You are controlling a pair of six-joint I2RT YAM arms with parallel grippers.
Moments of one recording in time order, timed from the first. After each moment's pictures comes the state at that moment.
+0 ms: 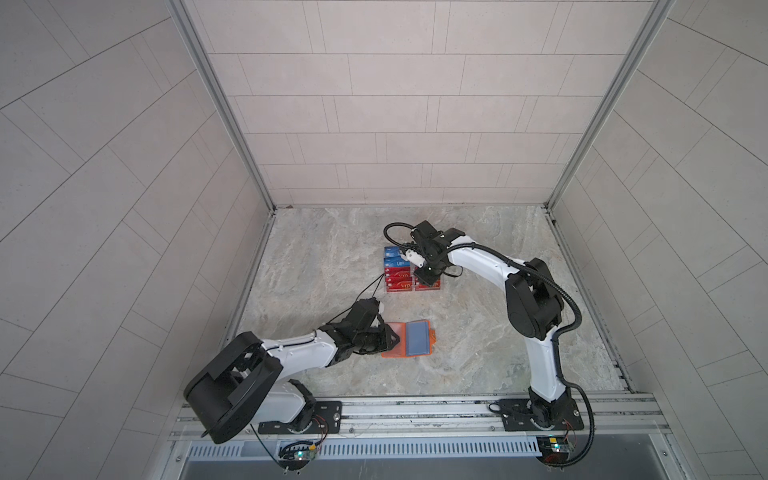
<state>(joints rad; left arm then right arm) -0.70 1.33 0.37 0.08 0.35 -0.86 0.58 2.09 1.71 -0.92 -0.04 -0.26</state>
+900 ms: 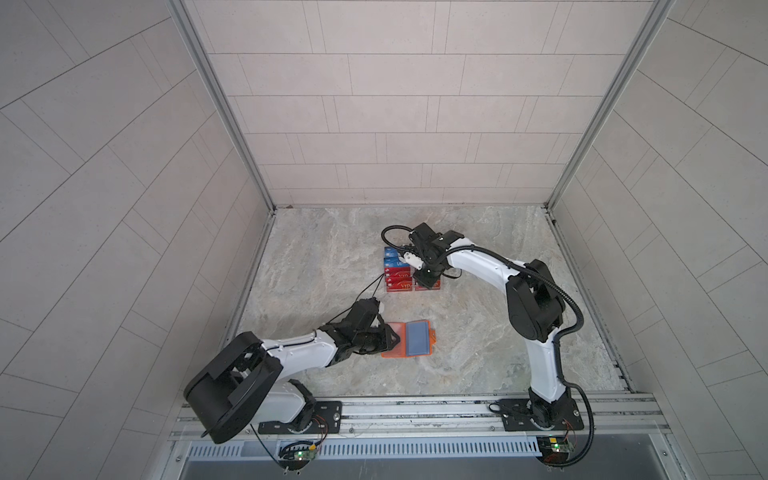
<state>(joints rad) -0.70 1.33 0.37 0.08 0.35 -0.86 0.59 2.07 1.69 -0.90 -0.01 -0.29</state>
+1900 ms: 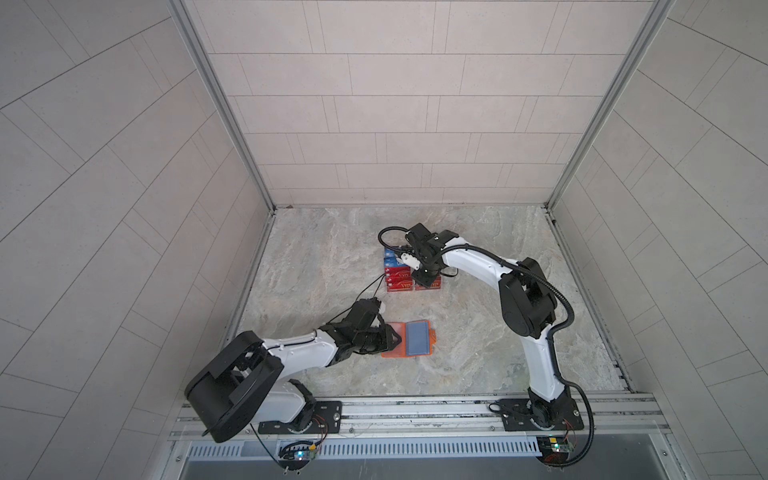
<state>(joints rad) -0.70 1.34 0.37 0.09 0.37 -0.85 0.59 2.13 1.74 -0.92 0.02 -0.33</state>
